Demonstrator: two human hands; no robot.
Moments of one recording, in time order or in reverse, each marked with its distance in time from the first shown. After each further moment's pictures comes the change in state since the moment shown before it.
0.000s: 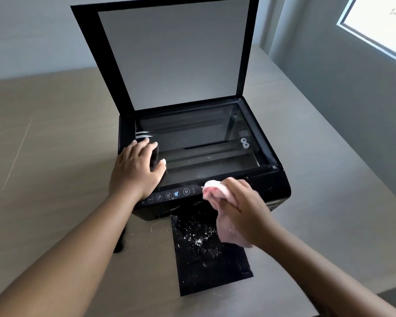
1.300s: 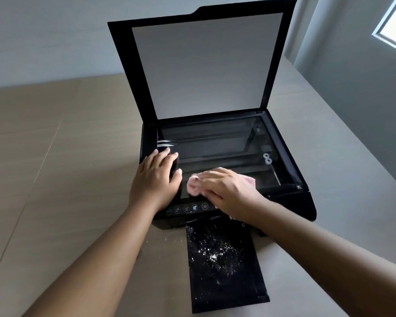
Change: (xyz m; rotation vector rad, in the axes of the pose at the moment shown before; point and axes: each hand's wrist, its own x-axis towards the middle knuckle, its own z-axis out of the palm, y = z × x) left_hand 0.002 -0.002 0.001 -0.019 0.011 0.001; right_hand 0.096 0.008 0.025 -0.397 -0.239 -0.459
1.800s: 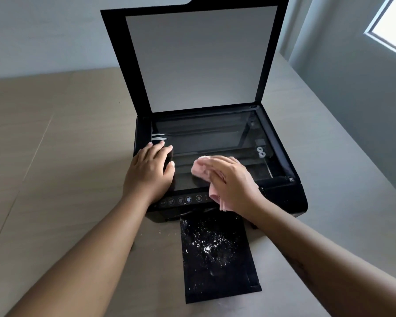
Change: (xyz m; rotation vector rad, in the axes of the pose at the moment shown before) left_hand 0.002 -0.001 0.000 -0.014 0.017 -0.002; right_hand -0.010 -0.009 -0.004 0.192 0.210 0.304
